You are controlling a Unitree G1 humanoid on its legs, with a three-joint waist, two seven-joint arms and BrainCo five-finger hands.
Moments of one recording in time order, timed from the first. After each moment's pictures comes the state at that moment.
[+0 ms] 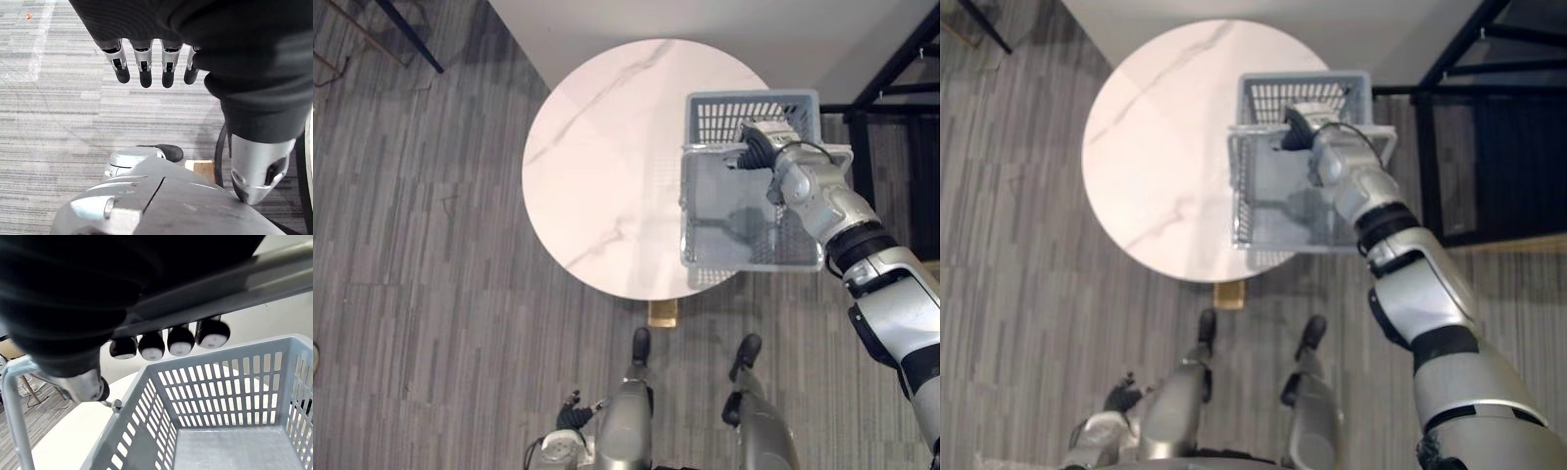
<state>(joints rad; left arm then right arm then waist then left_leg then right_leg) -0.02 0.15 -0.09 1.05 -0.15 -0.13 0.18 -1.21 -0.50 0.54 0.92 -0.59 -0.10 -0.03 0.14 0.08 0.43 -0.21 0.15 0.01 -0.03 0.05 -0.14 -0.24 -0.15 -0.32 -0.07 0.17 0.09</state>
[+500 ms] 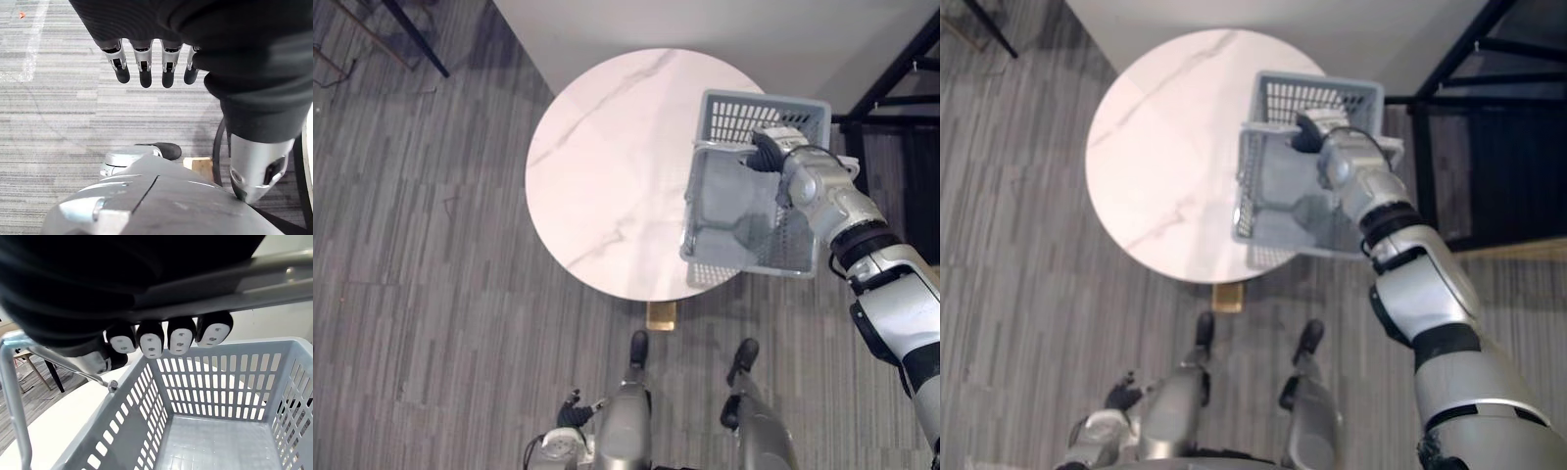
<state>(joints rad) -0.04 0.16 -0.12 1.07 -0.13 -0.11 0.18 -1.22 -0.50 0.54 1.00 -0.63 -0.11 0.00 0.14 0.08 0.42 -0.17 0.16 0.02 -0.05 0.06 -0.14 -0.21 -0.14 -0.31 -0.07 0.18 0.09</state>
